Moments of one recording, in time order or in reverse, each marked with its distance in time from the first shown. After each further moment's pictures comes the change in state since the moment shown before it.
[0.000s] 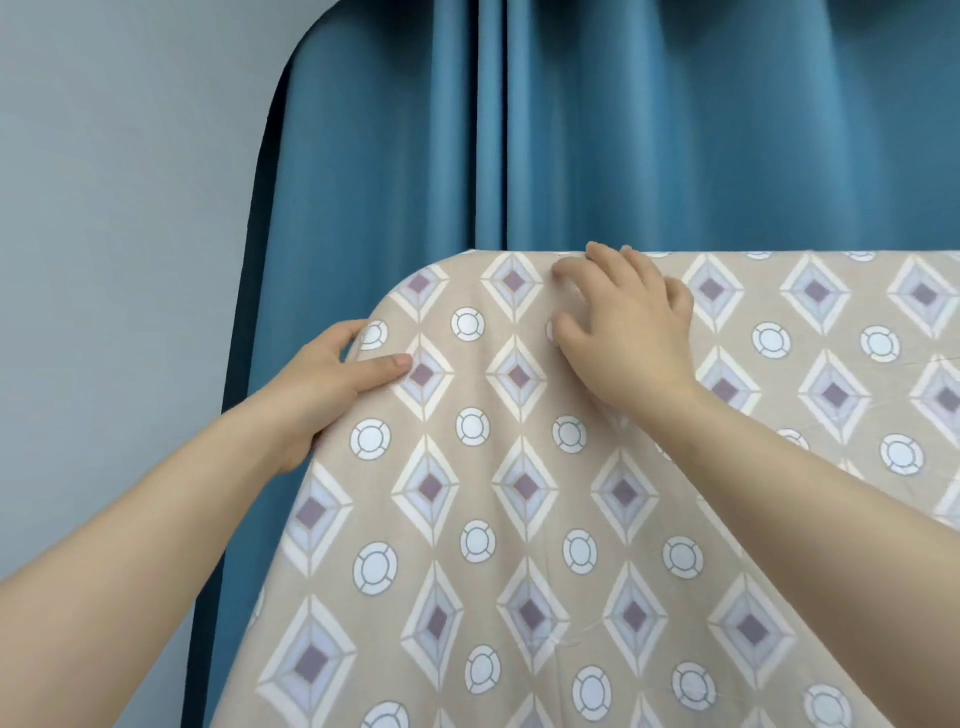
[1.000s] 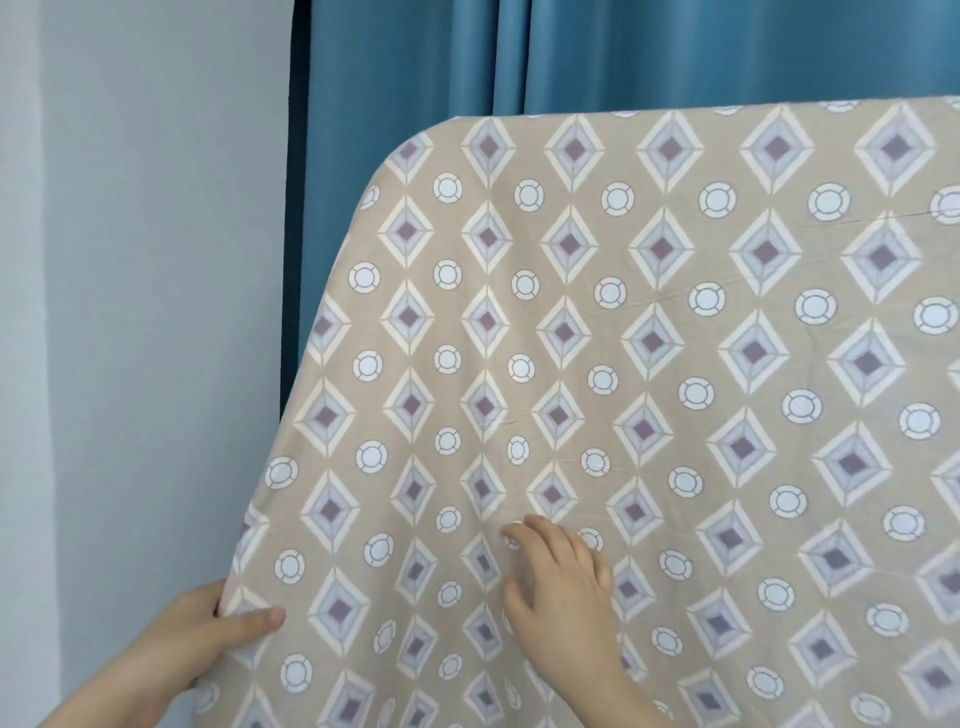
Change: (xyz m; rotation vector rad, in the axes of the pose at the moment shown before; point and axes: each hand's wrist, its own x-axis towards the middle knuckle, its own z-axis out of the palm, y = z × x) left_hand -0.266 -0.135 -0.024 0.262 0.118 -0.740; right_hand -0.308 0.015 0.038 0.261 -0.372 0.082
